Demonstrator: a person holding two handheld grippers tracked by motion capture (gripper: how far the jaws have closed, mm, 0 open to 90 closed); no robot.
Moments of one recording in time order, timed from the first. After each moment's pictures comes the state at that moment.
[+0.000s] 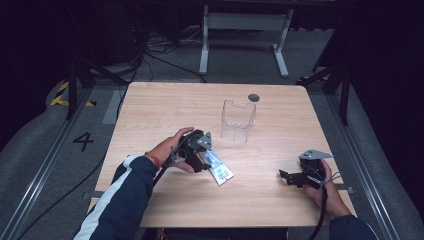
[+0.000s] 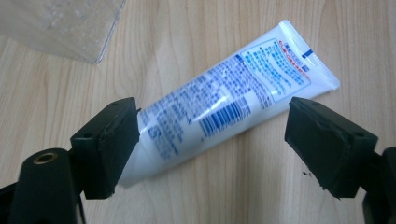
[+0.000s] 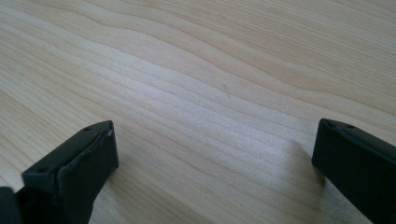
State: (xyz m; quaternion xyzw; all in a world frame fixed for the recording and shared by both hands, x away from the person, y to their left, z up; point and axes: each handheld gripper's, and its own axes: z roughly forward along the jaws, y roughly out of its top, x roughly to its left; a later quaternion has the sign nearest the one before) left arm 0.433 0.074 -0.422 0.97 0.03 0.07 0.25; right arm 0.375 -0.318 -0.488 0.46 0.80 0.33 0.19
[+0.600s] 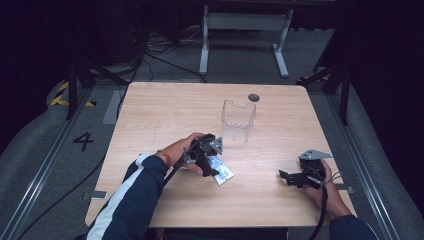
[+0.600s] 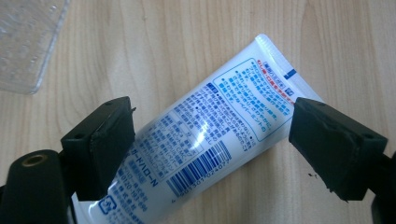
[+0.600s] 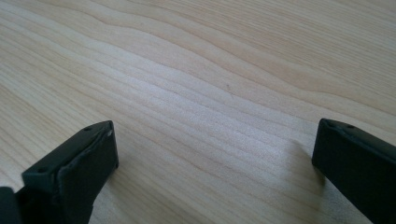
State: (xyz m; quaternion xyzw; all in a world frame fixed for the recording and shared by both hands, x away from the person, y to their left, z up) left arm 0.440 0.048 -0.441 0.97 0.00 0.01 0.23; right arm 0.375 -0.317 -0.488 0.46 0.80 0.34 0.19
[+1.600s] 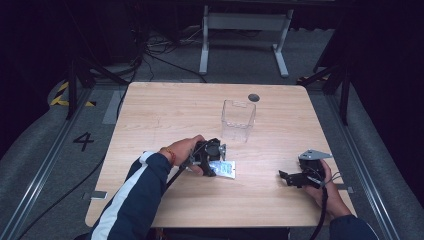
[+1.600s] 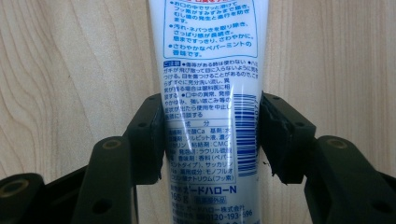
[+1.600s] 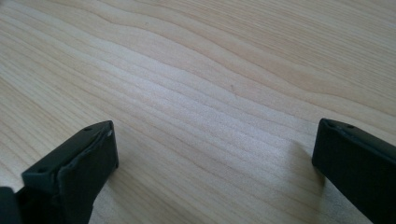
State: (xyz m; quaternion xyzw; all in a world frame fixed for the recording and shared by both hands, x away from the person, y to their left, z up) left arm 0.438 0.034 -0.444 0.99 -0.03 -0.02 0.13; right arm 0.375 -0.317 -0.488 0.45 0.81 0.34 0.19
